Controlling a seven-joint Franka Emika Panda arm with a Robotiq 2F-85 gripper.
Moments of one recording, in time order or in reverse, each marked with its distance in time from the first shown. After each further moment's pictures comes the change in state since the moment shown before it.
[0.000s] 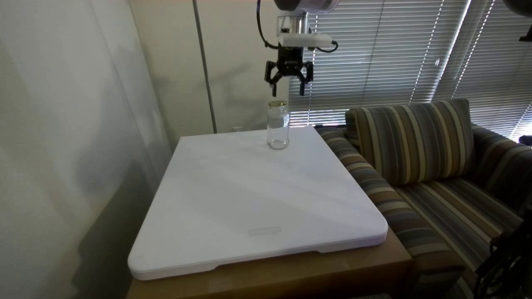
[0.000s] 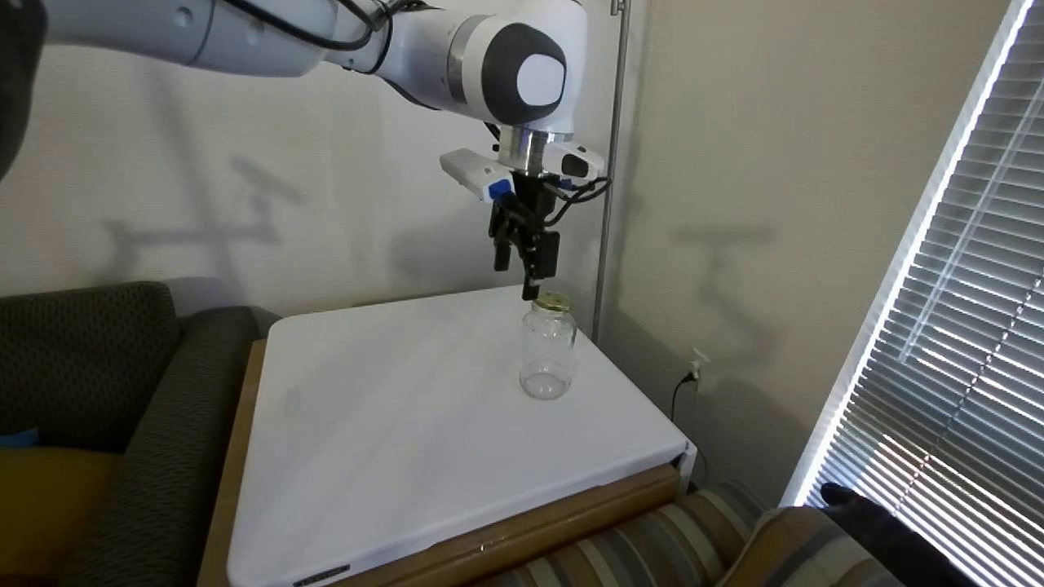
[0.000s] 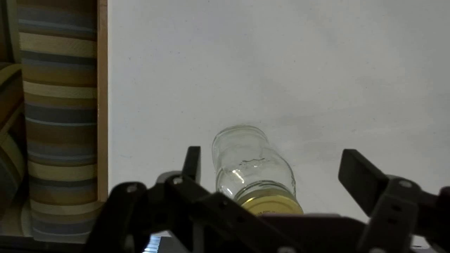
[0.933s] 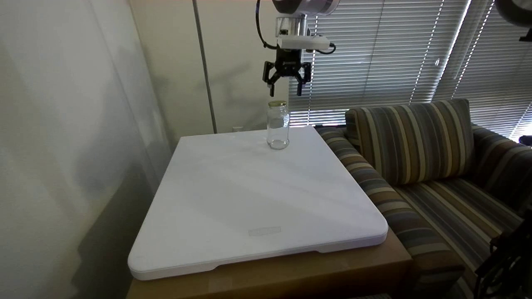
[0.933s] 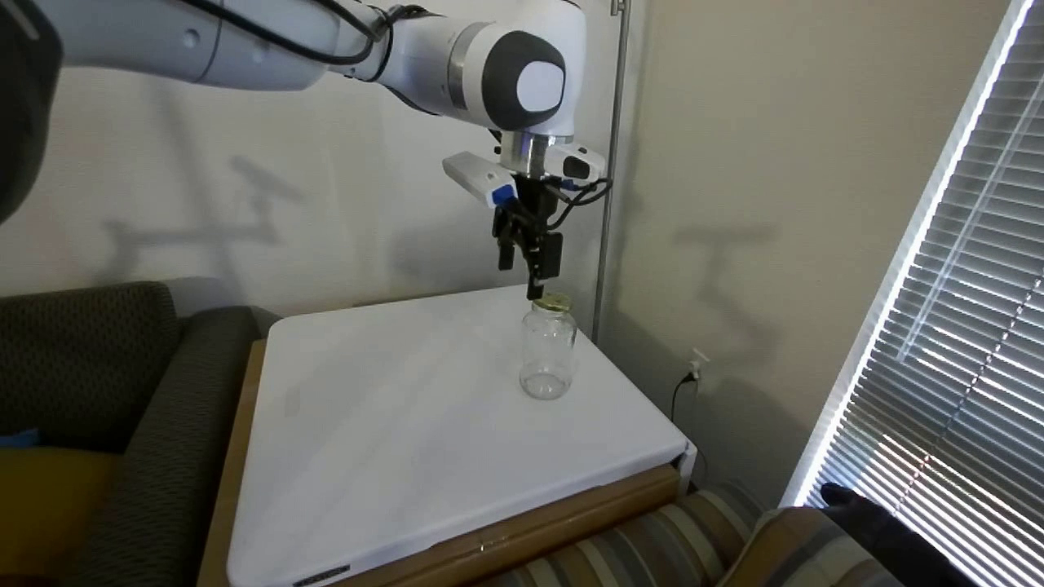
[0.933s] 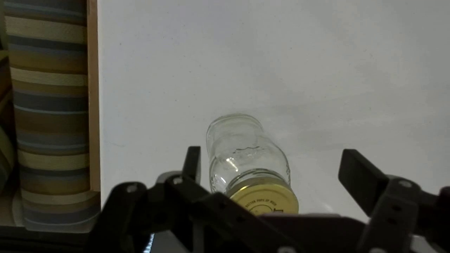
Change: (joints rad) arm 0.001 0.032 0.000 0.043 0.000 0.028 -0.005
